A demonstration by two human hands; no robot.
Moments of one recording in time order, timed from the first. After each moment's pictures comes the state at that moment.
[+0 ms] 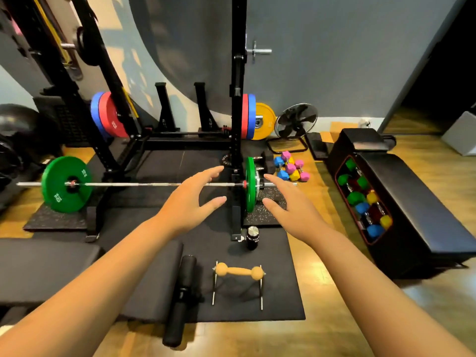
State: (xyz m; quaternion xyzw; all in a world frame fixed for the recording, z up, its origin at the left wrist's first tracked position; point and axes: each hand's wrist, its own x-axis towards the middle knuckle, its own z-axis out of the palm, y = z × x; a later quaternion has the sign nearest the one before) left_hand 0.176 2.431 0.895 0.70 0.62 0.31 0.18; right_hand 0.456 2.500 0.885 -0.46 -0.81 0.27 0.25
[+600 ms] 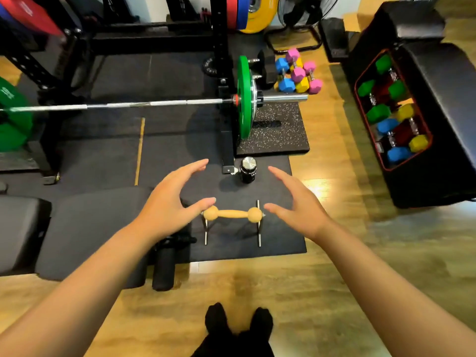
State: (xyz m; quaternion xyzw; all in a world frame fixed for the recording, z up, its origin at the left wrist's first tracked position) left_hand 0.168 2.512 0.603 0.66 0.64 0.27 0.30; right_hand 0.482 2.579 0.574 -0.50 -0.74 0.43 0.17
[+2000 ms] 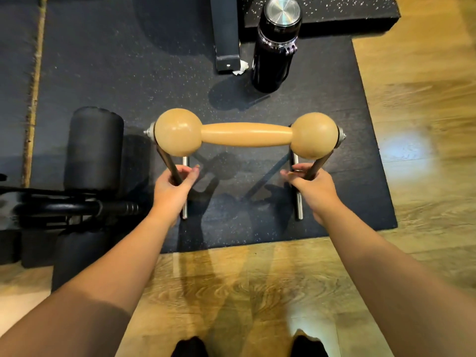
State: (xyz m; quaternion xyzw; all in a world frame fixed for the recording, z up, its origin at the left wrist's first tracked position) left_hand 0.154 2.514 -0.092 0.27 0.76 0.39 0.44; right_hand 0.467 2.586 -0.080 -0.69 -0.37 0.56 0.27
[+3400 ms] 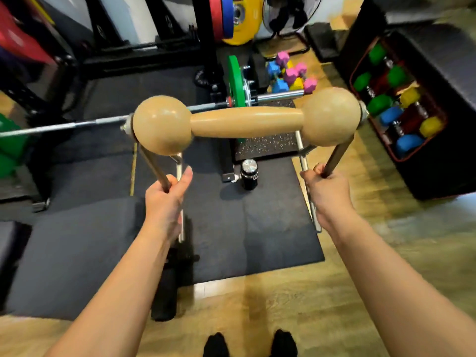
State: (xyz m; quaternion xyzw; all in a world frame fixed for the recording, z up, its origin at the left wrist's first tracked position) left_hand 0.189 2.529 0.483 0.25 0.61 0.61 0.44; right_hand 0.479 2.590 0.491 -0.65 -0.32 0.49 0.49
